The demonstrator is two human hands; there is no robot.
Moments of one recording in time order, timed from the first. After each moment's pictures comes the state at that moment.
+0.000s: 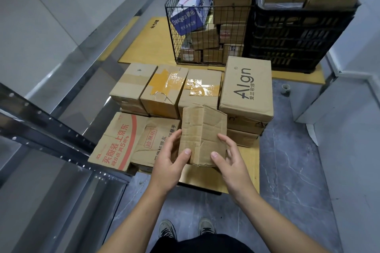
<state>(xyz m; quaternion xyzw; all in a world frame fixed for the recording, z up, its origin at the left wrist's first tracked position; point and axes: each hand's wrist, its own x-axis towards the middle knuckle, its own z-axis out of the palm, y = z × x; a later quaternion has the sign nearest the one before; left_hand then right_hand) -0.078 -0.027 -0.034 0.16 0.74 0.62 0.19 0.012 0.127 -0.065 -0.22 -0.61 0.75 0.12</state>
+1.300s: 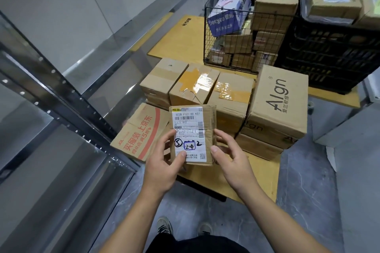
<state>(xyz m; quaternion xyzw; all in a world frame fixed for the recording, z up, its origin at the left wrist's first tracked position) -0.087 -0.083 -0.030 0.12 0.81 0.57 0.02 -0.031 0.105 -0.041 -0.15 -0.75 0.65 0.07</state>
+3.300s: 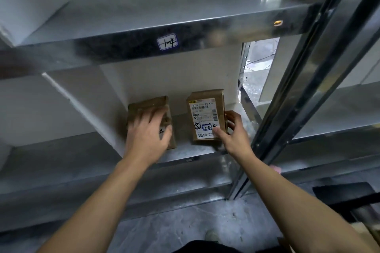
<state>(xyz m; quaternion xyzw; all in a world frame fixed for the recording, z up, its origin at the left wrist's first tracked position) -0.197 -0.567 0.037 -0.28 0.94 0.07 -0.19 -0.369 -0.394 -0.028 0.23 -0.78 0.55 -0.18</state>
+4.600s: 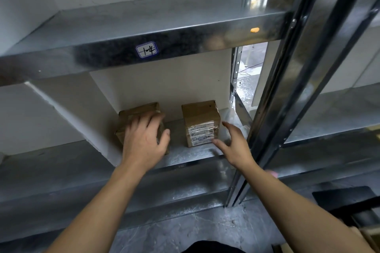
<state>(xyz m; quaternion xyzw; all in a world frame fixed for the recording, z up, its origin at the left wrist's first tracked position) -0.213 -0.553 0.034 -0.26 0.93 0.03 -0.25 -0.393 -0.366 -0.053 0.28 -0.84 0.44 -0.15</state>
